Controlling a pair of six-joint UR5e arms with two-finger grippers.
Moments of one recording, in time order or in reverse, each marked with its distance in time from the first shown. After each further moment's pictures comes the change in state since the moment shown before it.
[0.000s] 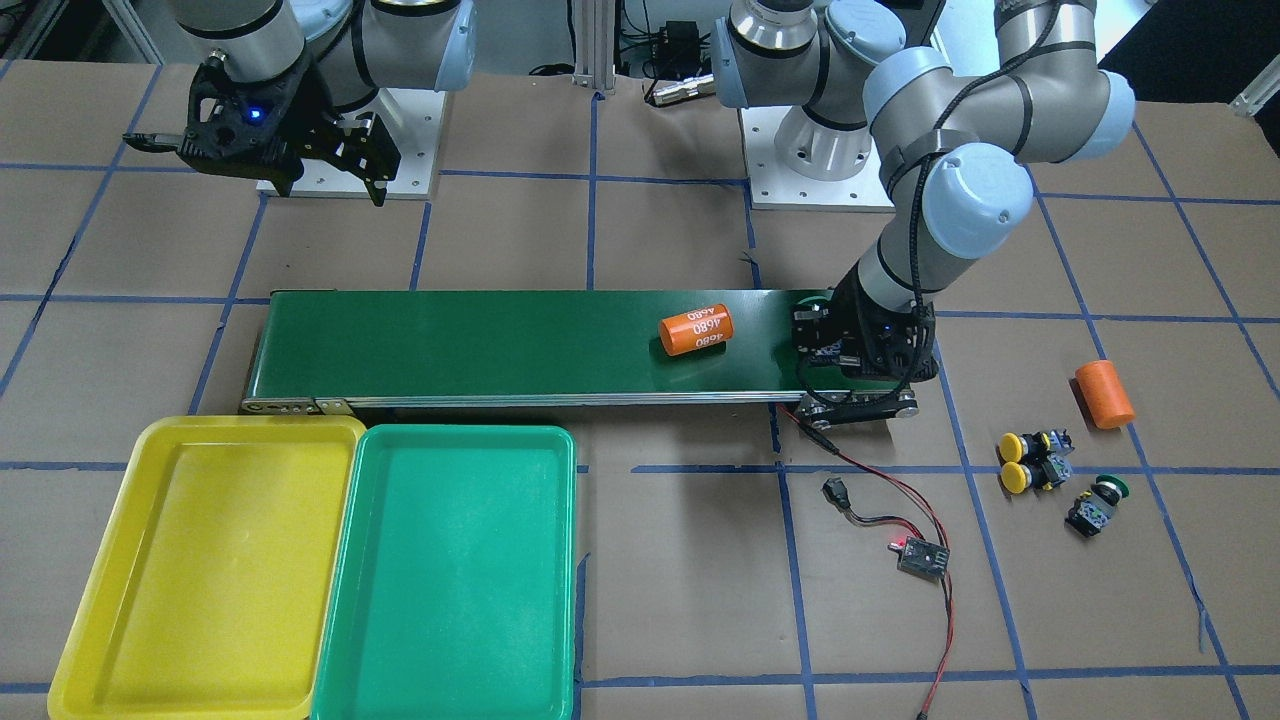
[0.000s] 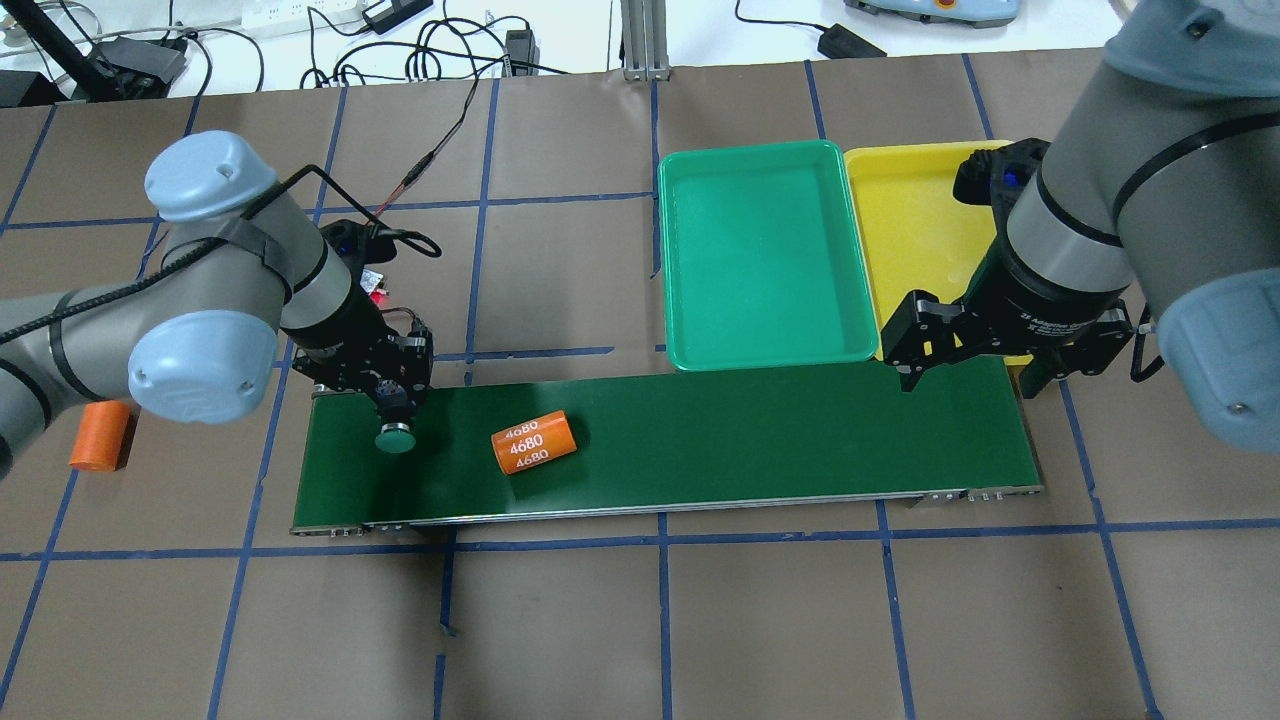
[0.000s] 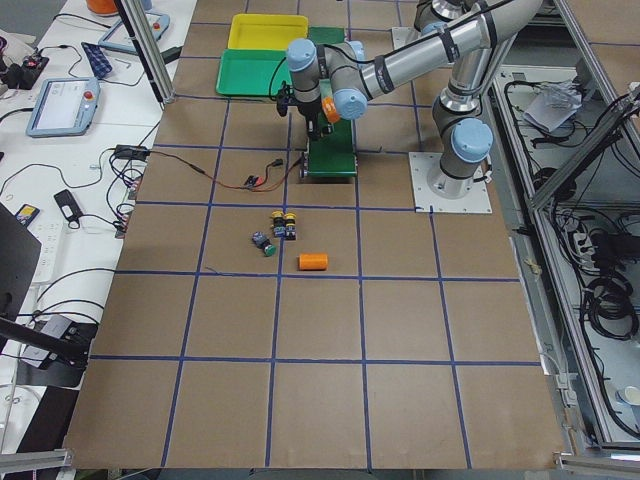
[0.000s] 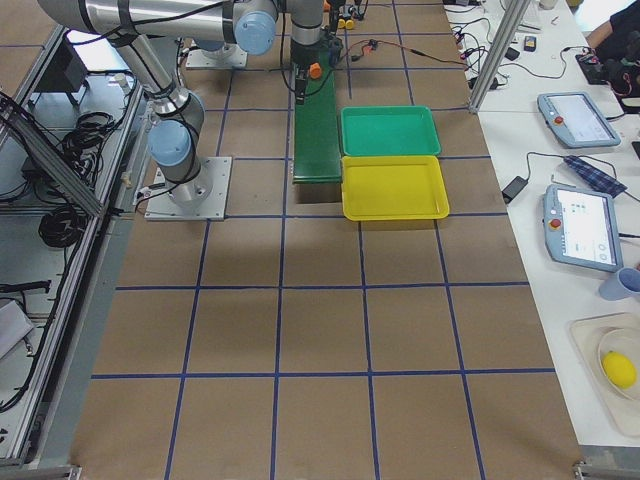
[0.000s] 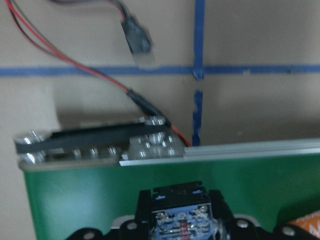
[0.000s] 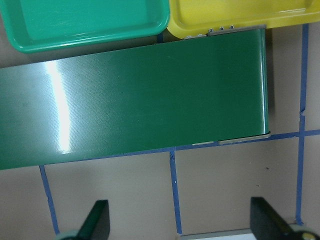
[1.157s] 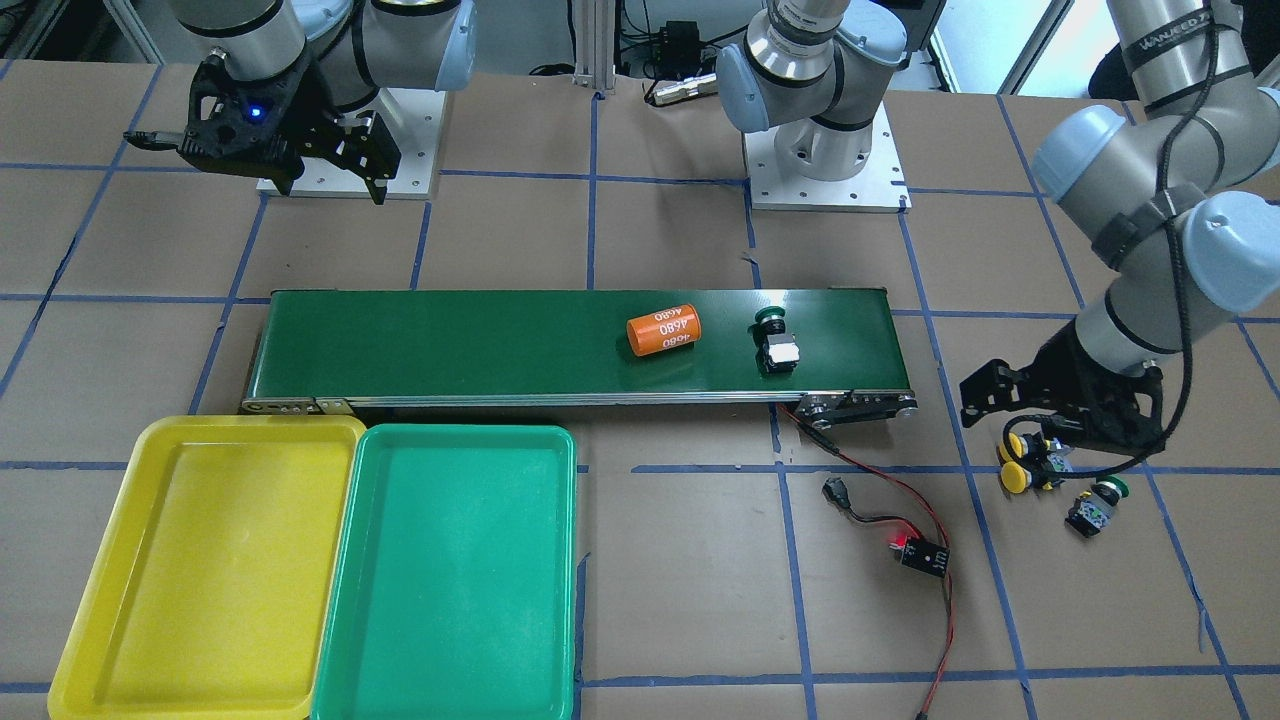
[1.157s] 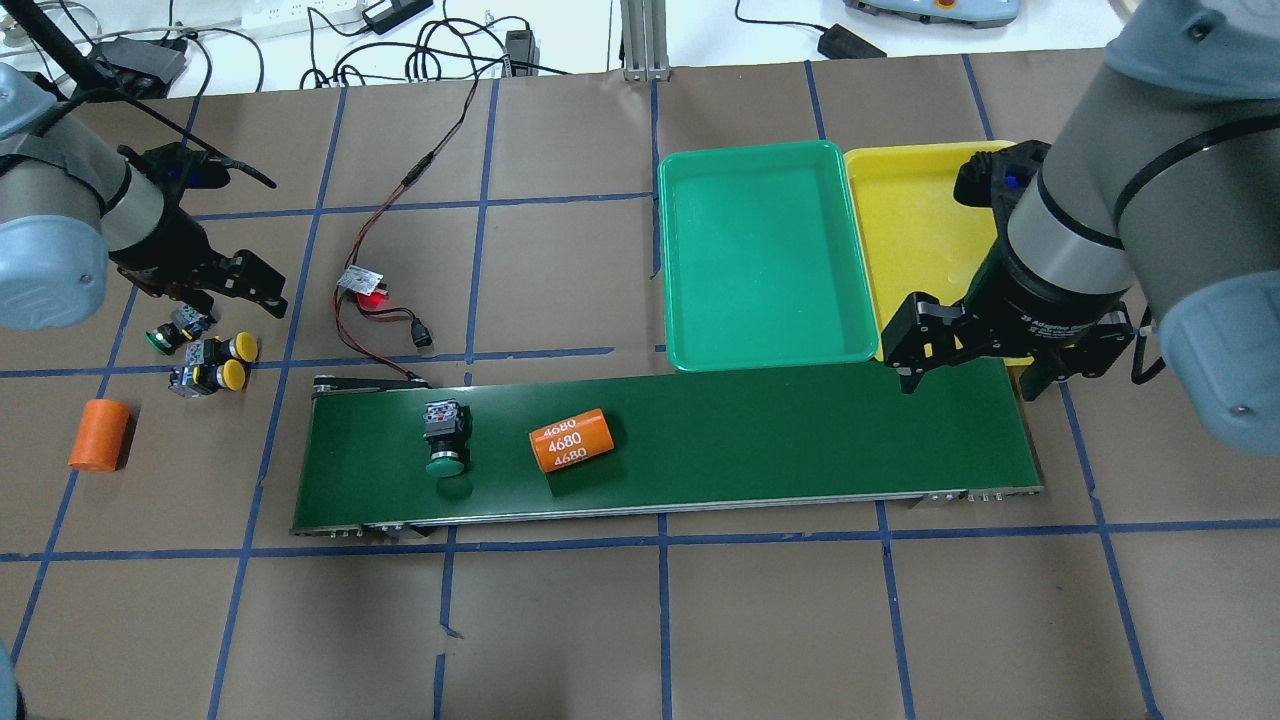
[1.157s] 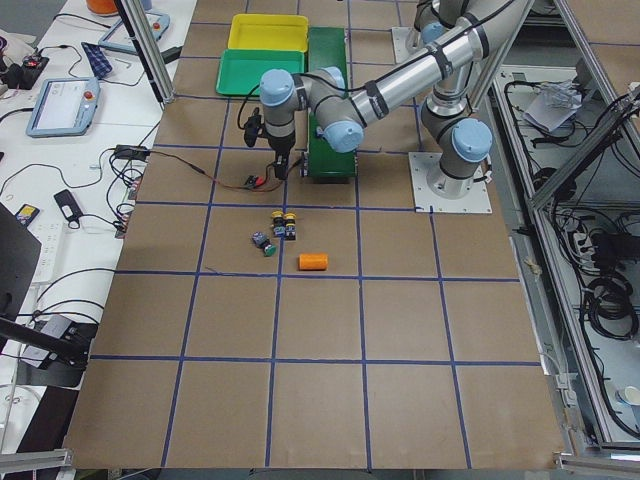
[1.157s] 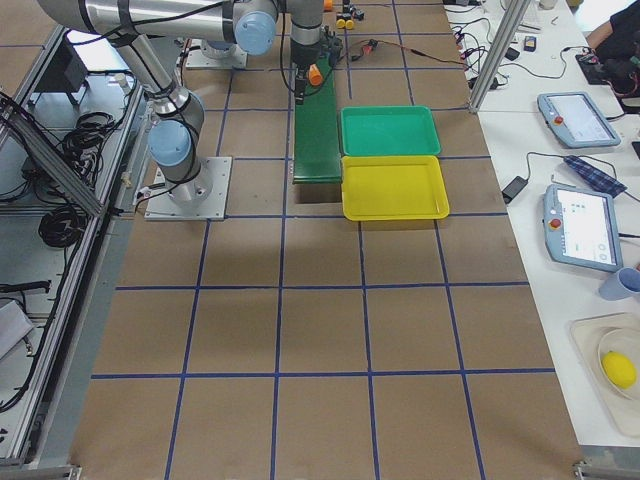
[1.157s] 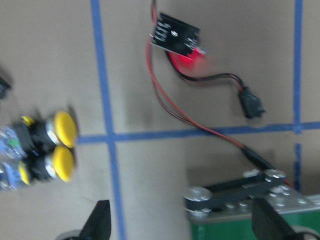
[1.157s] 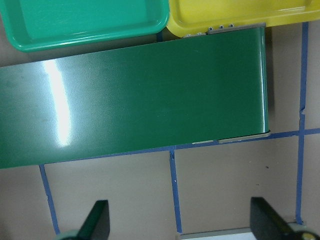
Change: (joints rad) left arm 0.343 -0.191 0.257 0.057 0.008 0.505; right arm 0.000 -0.001 0.000 0.004 0.000 0.001
